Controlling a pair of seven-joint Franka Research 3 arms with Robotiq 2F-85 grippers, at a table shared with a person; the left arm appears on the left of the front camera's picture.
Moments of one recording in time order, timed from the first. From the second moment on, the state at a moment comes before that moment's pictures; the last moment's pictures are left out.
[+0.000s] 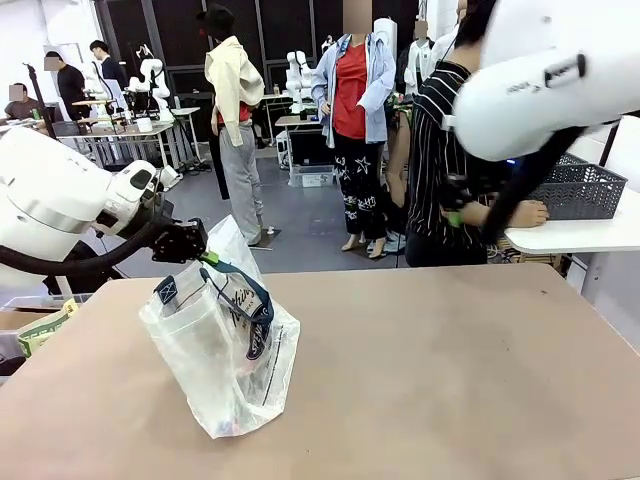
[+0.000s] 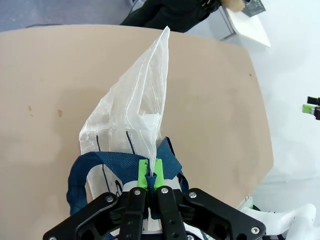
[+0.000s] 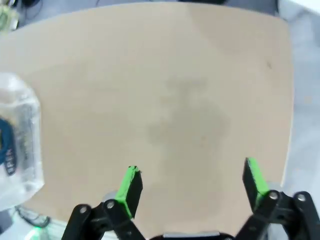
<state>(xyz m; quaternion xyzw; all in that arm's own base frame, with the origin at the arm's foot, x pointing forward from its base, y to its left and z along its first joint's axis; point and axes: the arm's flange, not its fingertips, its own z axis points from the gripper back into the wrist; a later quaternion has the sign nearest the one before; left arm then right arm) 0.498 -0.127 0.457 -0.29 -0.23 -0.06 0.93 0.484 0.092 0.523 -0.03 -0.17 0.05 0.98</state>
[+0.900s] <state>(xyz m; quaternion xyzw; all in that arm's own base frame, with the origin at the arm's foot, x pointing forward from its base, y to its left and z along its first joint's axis) 0.489 -0.127 0.529 -0.19 -0.29 -0.09 0.93 0.487 0.064 0.503 -0.01 -0.15 0.01 0.99</state>
